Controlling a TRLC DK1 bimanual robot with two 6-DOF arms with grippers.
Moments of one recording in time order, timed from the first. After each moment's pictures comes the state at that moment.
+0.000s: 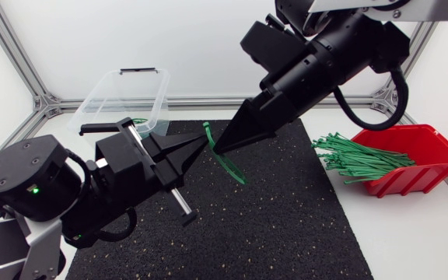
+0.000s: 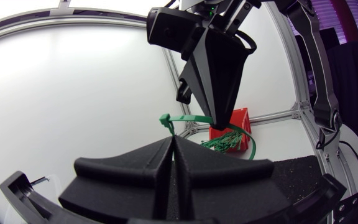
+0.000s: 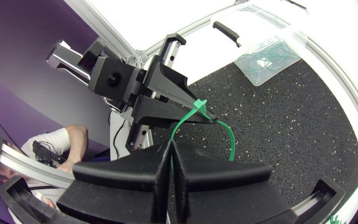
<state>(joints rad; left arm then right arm) -0.74 1.24 0.39 0.93 0.19 0.29 0.58 1.61 1.56 -1.14 -0.80 -0.37</state>
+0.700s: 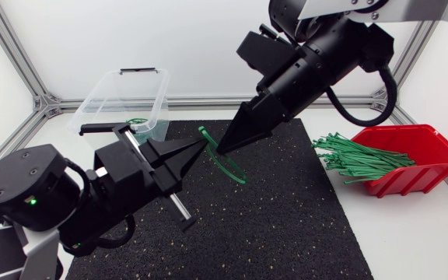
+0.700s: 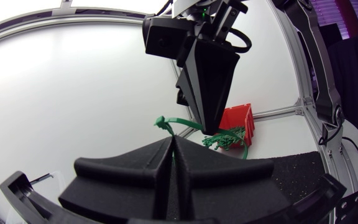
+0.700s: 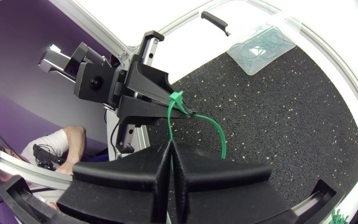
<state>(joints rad) -0.76 1.22 0.36 0.94 0.14 0.32 0.55 1.66 1.60 -1.18 -0.78 -0.37</state>
